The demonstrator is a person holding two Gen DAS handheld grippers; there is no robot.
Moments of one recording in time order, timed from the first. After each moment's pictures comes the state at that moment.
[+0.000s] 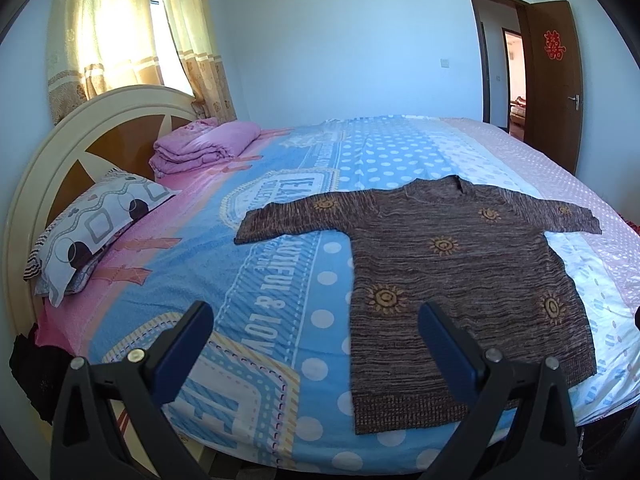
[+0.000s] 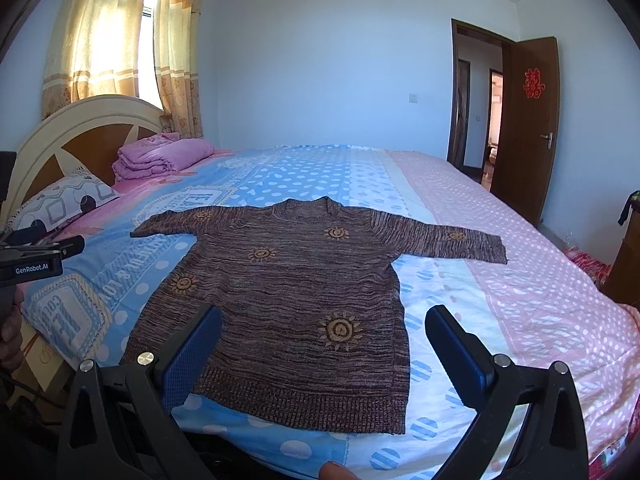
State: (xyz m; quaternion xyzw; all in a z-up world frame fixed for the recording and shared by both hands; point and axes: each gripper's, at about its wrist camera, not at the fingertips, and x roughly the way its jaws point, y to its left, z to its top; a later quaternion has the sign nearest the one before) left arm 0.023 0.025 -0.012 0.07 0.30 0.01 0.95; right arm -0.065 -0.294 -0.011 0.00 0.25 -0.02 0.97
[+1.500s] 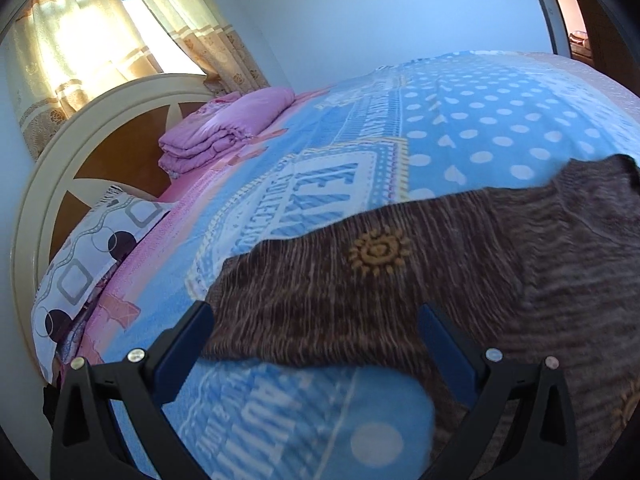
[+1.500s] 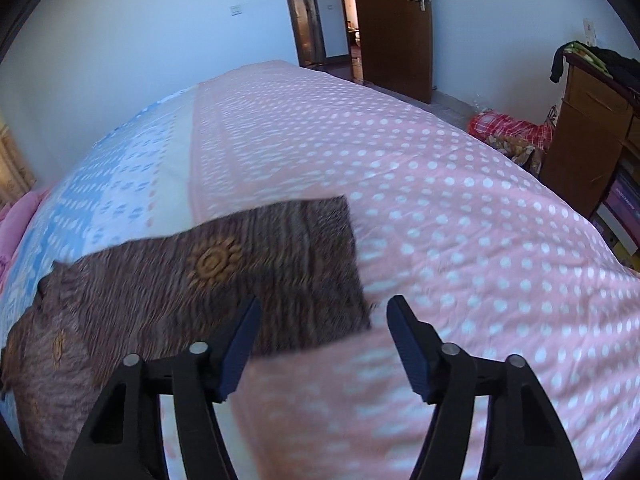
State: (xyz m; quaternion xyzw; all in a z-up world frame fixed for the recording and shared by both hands) left arm 0.338 -0.003 -0.109 0.16 0.35 0.16 0.91; right arm 0.206 -0.652 -0.089 0.19 0.38 -0.24 0.87
